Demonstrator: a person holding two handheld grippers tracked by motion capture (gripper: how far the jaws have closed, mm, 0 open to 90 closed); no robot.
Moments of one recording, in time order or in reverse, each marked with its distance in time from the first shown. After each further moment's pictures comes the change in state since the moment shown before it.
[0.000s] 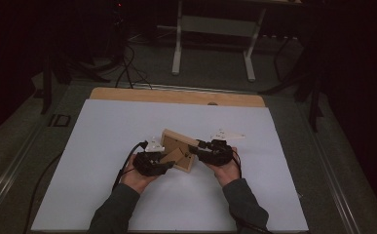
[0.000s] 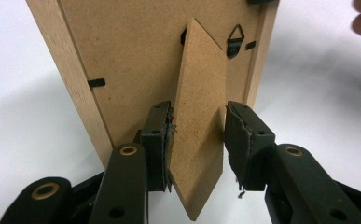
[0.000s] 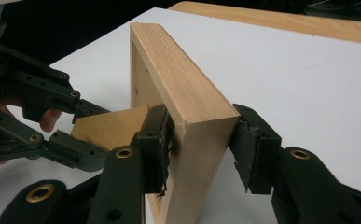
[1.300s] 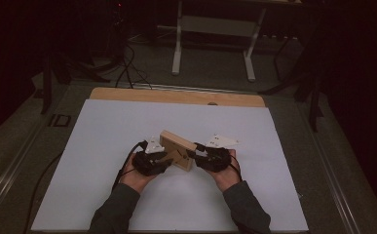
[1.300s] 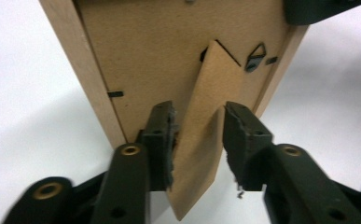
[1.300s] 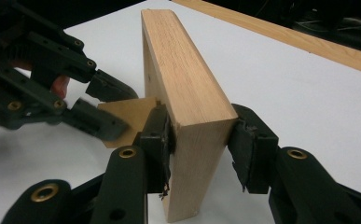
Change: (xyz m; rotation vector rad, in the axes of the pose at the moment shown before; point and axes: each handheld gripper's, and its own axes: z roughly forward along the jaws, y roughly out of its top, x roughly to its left) left arm -0.001 -0.001 -0.004 -0.014 0.073 0.038; right arm 0.025 -0.001 -0.007 0.024 -0.050 -0.165
